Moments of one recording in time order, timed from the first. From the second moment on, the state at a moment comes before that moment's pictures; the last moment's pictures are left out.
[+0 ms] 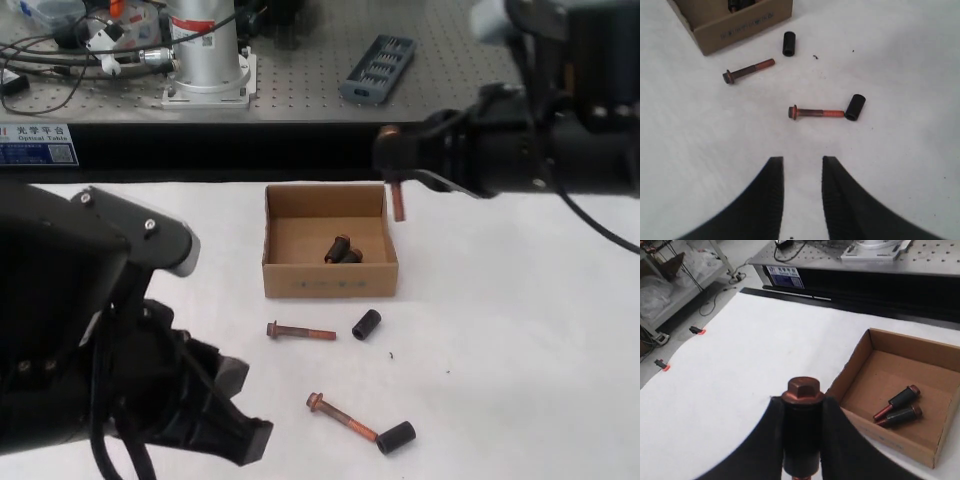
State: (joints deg) left arm -41.9 54.8 -40.3 26.4 -0.4 -7.9; right arm 34.4 81.2 -57.1 8.2 -17.3 15.9
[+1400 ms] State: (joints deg) left arm -41.9 54.7 -40.3 36.7 -7.7 -7.9; right arm 30.5 126.5 -97.0 25.1 -7.3 15.9
